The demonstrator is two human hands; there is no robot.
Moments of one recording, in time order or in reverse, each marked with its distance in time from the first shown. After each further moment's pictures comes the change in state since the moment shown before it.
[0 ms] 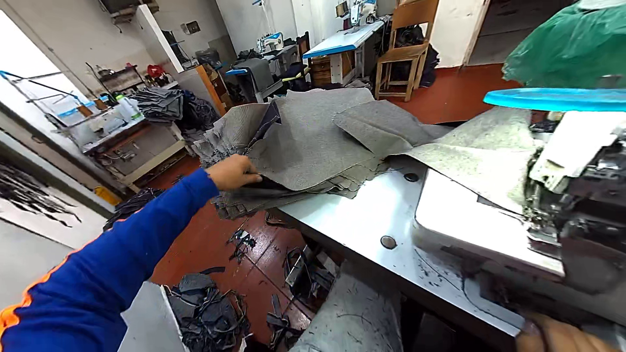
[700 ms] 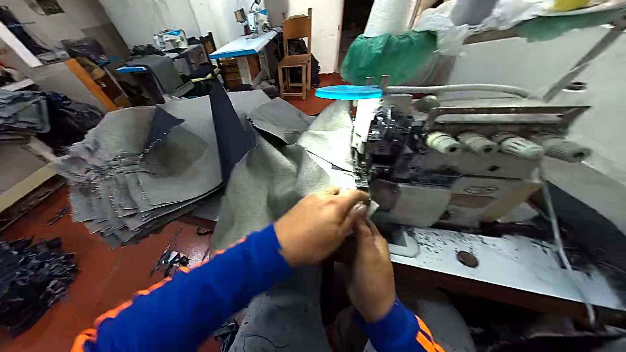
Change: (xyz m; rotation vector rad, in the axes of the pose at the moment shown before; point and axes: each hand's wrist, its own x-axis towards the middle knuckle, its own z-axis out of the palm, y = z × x) left_hand 0.023 0.278 0.086 -0.501 0.135 0.700; right_hand 0.069 -0.099 -0.045 1.397 0.084 0.937
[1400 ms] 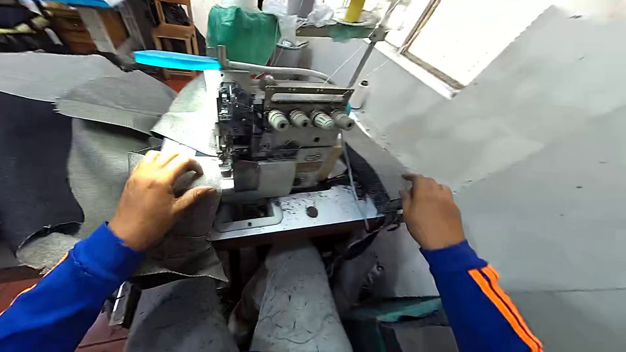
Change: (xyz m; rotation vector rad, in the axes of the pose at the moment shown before) left_hand 0.022 -0.080 0.022 0.295 0.418 0.198; right_hand 0.048 -0.133 -0.291 -1.718 0.245 -0.310
